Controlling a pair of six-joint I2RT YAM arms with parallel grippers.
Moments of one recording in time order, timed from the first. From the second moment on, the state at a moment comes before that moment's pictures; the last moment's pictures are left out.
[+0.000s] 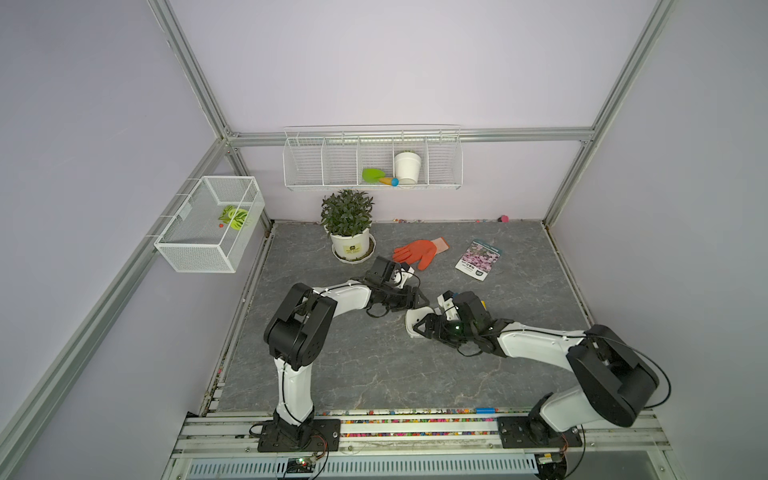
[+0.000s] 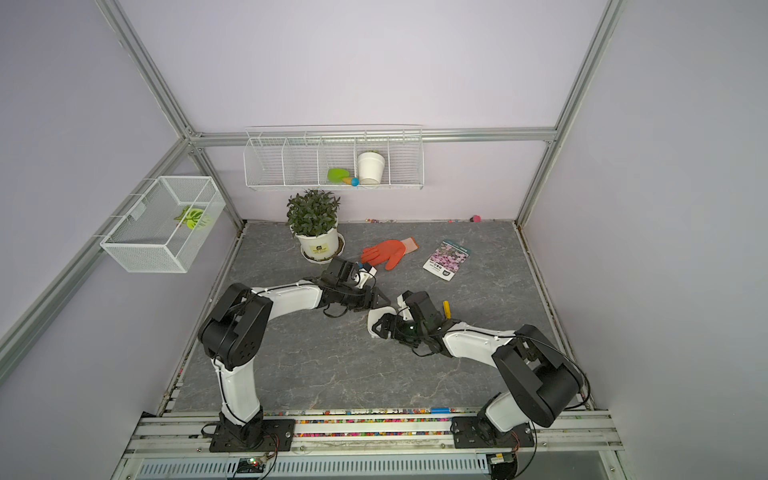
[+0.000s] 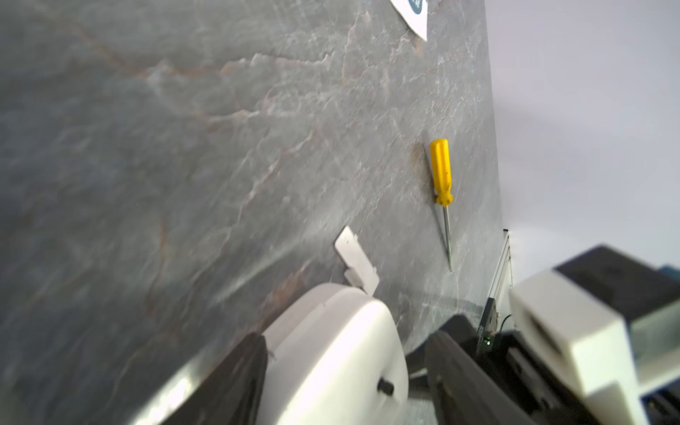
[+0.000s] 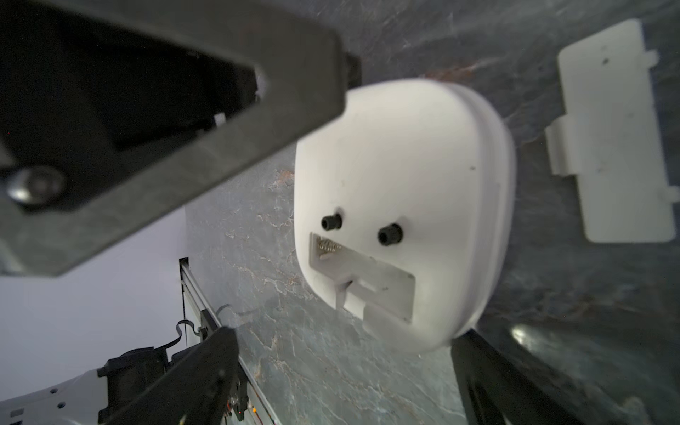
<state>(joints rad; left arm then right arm) -0.59 1.91 1.12 -0.10 0.68 -0.49 0.65 1.50 0.62 0.09 -0.41 0.86</state>
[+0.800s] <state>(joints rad) -0.61 1.59 0.69 0.14 0.58 -0.74 0.62 1.50 0.66 0.04 -0.46 0.75</state>
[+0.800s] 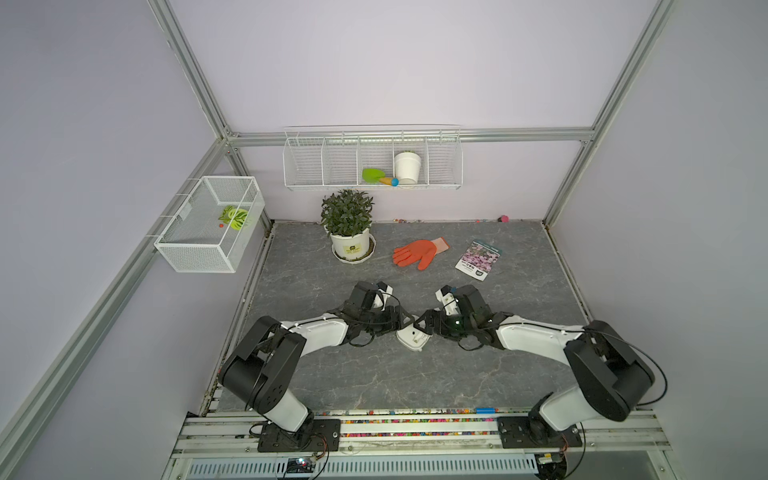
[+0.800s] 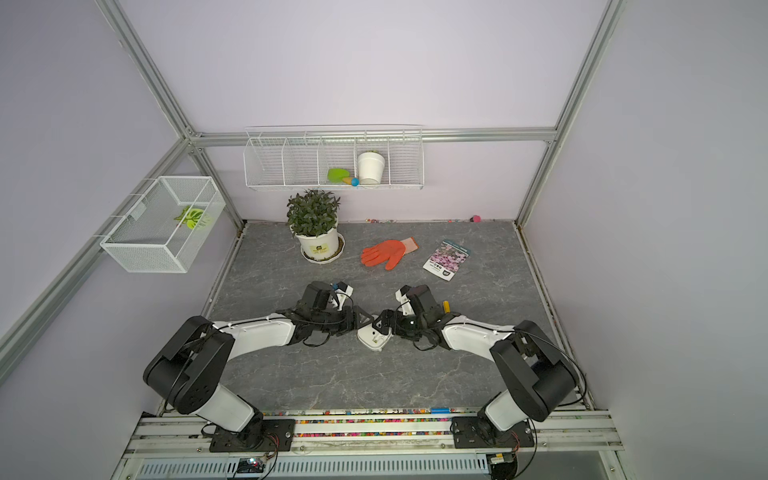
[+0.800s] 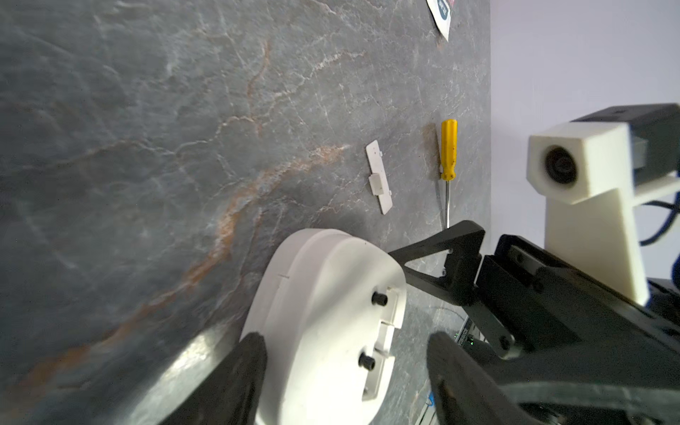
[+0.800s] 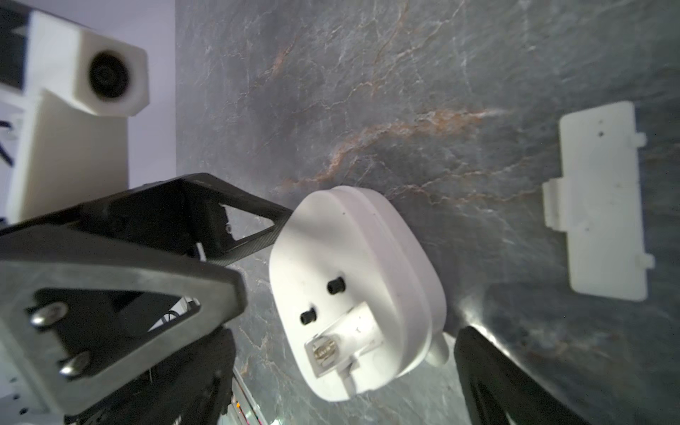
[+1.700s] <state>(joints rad) -0.64 1.44 0.57 0.14 0.44 -0.85 0.65 1.50 0.72 -0.11 -0.40 0.66</state>
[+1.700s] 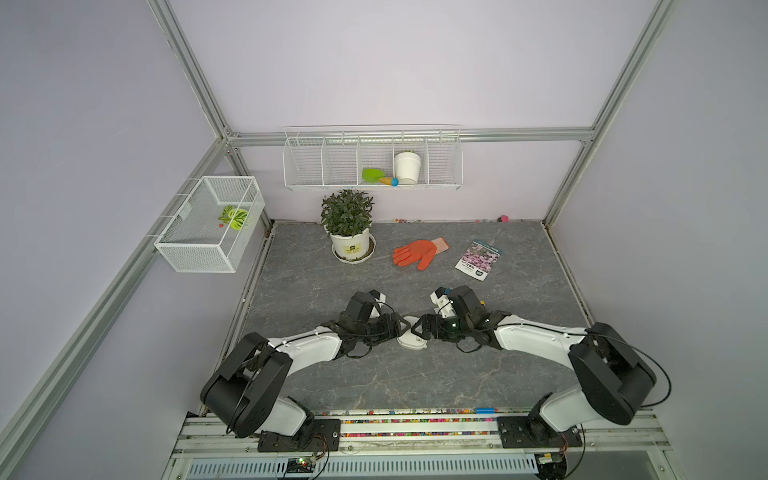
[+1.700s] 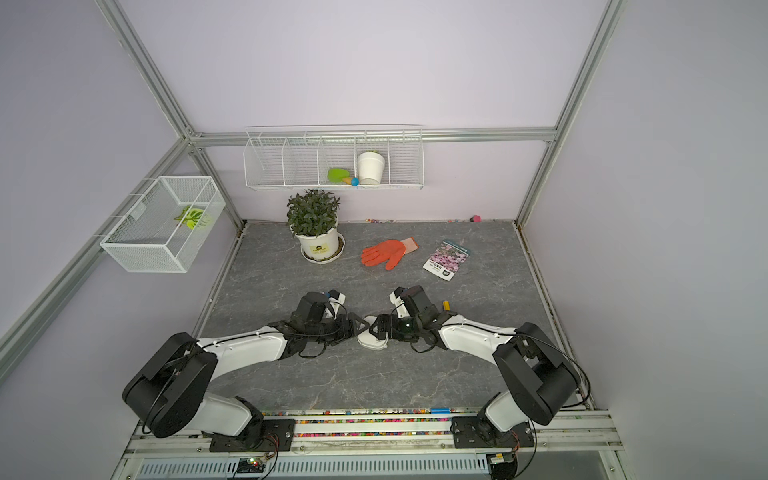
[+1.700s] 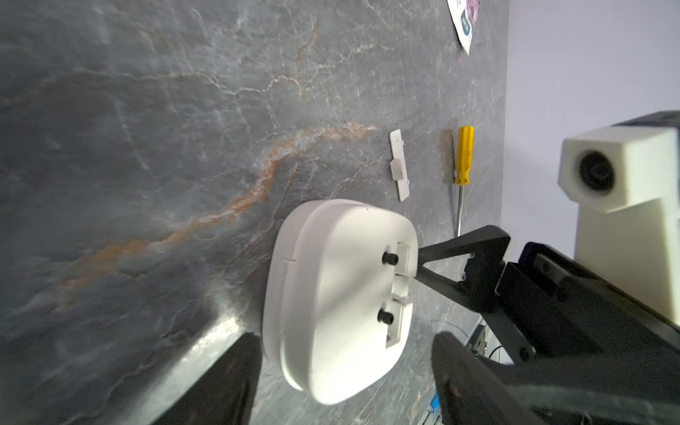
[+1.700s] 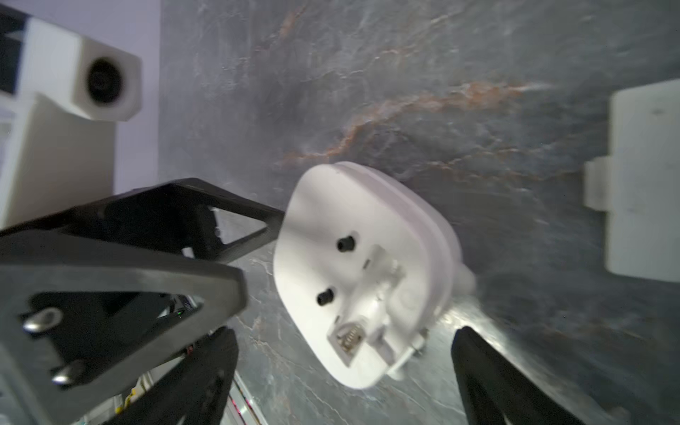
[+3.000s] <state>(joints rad) -0.62 1.22 0.60 -0.04 0.14 -0.84 0.66 1.92 1.27 -0.70 0.07 0.25</state>
